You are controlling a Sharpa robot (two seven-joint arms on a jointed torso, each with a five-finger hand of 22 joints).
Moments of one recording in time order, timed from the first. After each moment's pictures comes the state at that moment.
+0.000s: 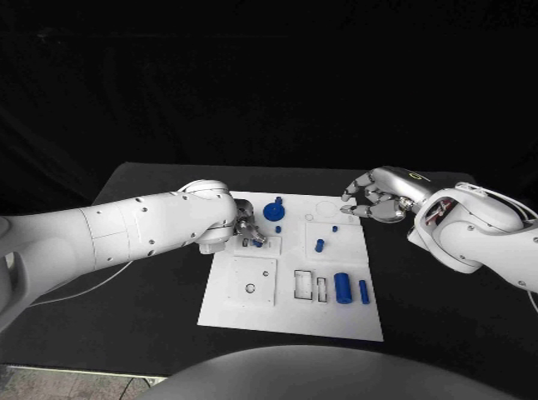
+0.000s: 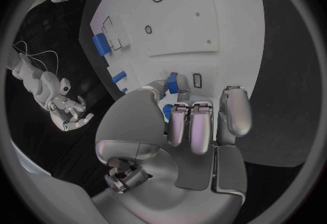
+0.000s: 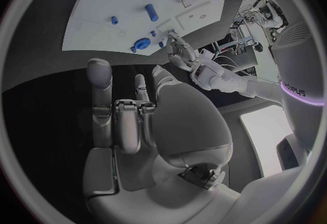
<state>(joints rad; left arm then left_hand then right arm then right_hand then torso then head) 1.19 -0.51 -0.20 1.23 -1.03 0.11 -0.56 1.17 0.01 0.30 0.18 0.45 0.90 0.04 0.48 1.10 1.47 -0.03 1.57 1.31 1.46 -0.06 1.57 1.31 0.06 1.32 0.05 1.42 1.31 1.19 -0.98 -0.15 1.64 -1.42 -0.40 -0.07 1.36 -0.03 0.10 0.24 0.23 0.97 0.09 0.22 0.32 1.46 0.00 1.57 1.31 1.46 -0.07 1.49 1.31 0.15 1.35 0.05 0.66 1.10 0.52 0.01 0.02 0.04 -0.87</state>
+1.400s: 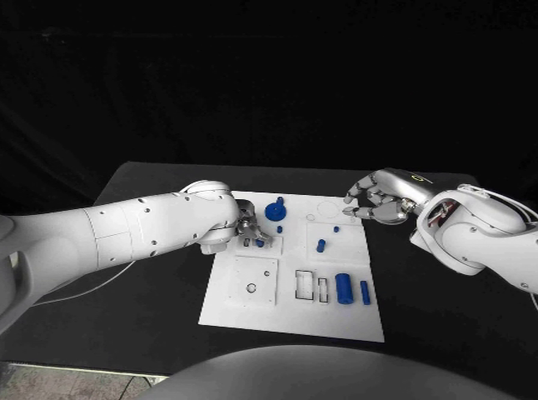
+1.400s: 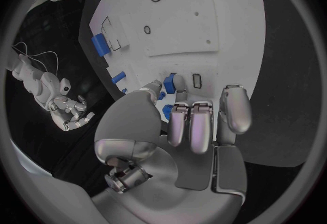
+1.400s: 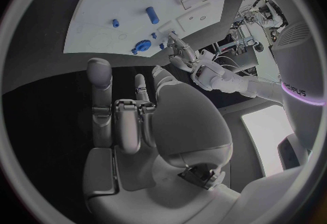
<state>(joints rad) 1.18 -0.51 -0.20 1.23 -1.04 0.11 -0.56 1.02 0.01 0.18 0.28 0.18 0.92 0.06 0.41 1.17 1.47 -0.01 1.57 1.31 1.47 -0.05 1.57 1.31 0.06 1.32 0.06 1.40 1.31 1.18 -0.98 -0.15 1.64 -1.42 -0.39 -0.08 1.36 -0.03 0.10 0.24 0.24 0.97 0.09 0.22 0.32 1.47 0.00 1.57 1.31 1.46 -0.07 1.49 1.31 0.15 1.35 0.05 0.65 1.10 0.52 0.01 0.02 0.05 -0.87</state>
